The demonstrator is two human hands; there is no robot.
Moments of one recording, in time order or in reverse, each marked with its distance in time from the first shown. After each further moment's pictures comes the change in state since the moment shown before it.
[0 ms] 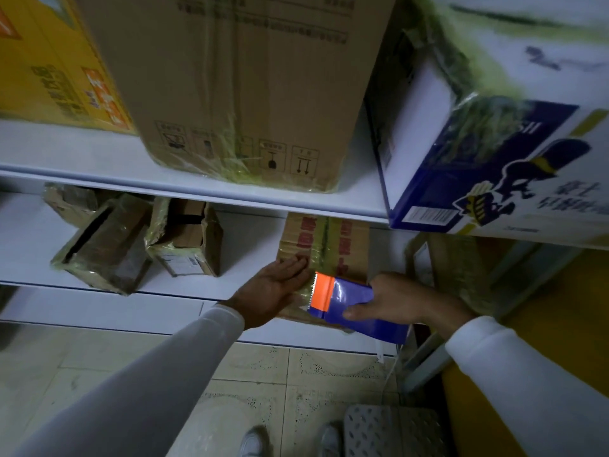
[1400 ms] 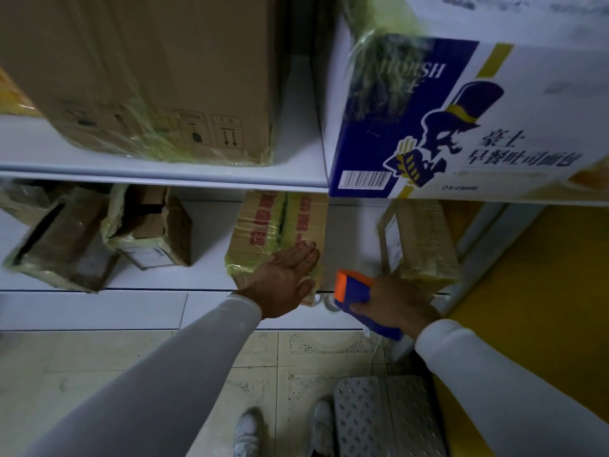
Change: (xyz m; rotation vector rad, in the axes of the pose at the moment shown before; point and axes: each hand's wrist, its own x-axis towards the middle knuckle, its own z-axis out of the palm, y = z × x) left_hand 0.049 0.067 0.027 0.172 -0.058 -0.093; right_hand -0.016 0.080 0.053 -0.161 0.205 0.235
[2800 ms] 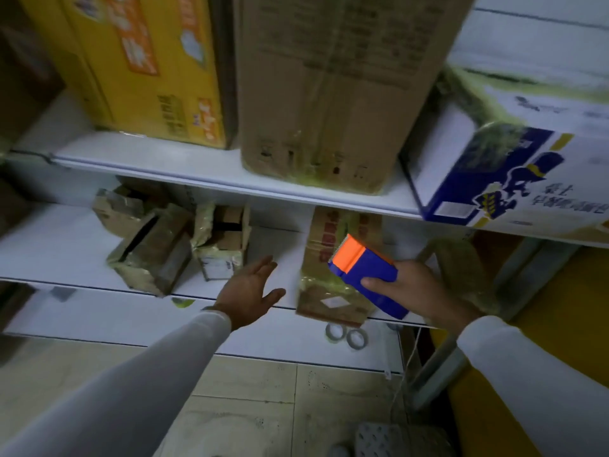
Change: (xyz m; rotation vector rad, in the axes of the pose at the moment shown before) left_hand -0.135 -0.108 -0.051 -0.176 0.146 -0.388; right_hand -0.033 -0.111 -0.052 0.445 0.239 -0.178
